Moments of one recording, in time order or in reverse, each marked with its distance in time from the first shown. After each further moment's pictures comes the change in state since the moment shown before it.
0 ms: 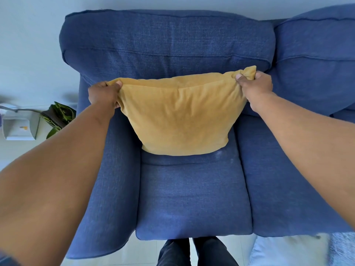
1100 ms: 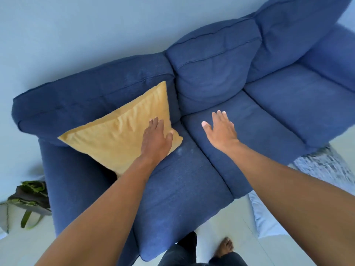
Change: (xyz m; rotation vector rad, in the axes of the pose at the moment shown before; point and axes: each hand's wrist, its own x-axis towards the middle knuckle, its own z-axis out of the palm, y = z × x) left_hand -0.320 -0.063 0.095 0.843 -0.623 1.054; right_hand -0.212 0.151 -0.161 -0.479 0.041 -0.114
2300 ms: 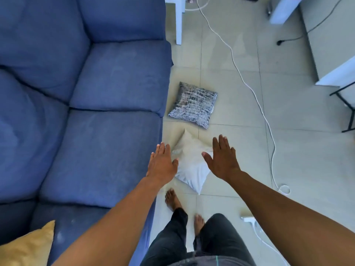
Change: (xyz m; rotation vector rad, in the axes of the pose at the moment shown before) left_hand -0.087 0.432 0.389 0.424 -0.751 0.743; right_hand -0.256 0.513 -0.055 0.174 0.066 0.890
